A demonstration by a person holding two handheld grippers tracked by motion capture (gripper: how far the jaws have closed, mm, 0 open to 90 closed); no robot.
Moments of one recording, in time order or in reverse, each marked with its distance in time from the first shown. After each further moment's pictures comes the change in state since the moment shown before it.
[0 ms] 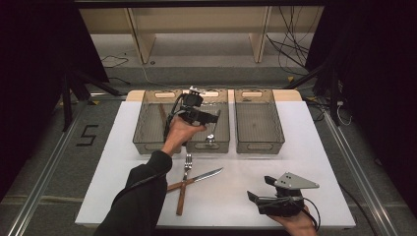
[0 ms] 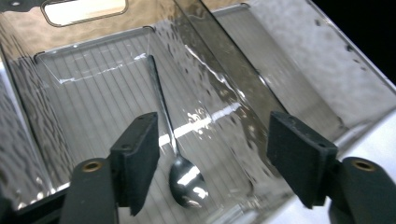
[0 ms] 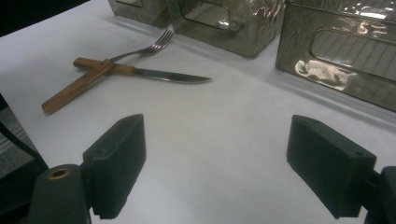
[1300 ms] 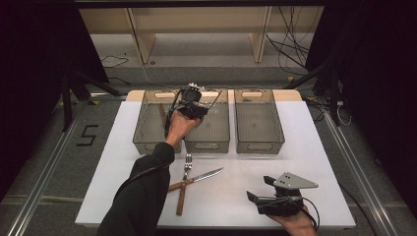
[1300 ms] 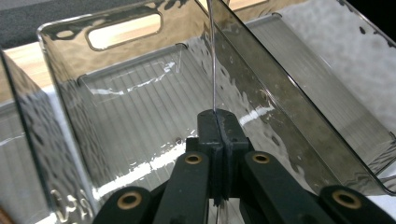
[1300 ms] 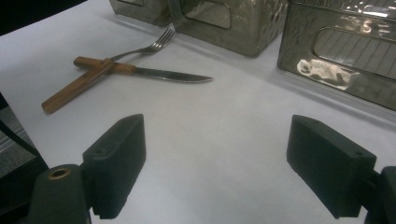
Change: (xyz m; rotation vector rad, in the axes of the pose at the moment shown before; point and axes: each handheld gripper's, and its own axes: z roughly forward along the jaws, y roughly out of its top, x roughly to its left) left arm 0.018 0.014 0.024 -0.014 0.104 0.043; right arm 0.000 0.000 0.002 0.003 0.004 -0.001
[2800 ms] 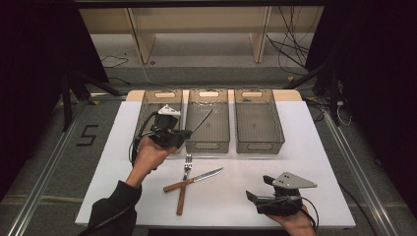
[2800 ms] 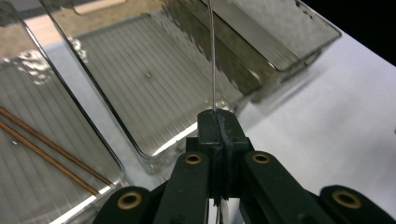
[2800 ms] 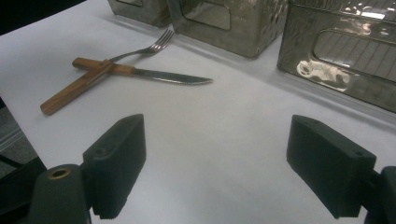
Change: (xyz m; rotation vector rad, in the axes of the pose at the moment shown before) left arm -0.008 -0.069 -0.110 -0.049 -0.102 0.081; right arm 0.002 0.002 0.001 0.003 -0.008 0.001
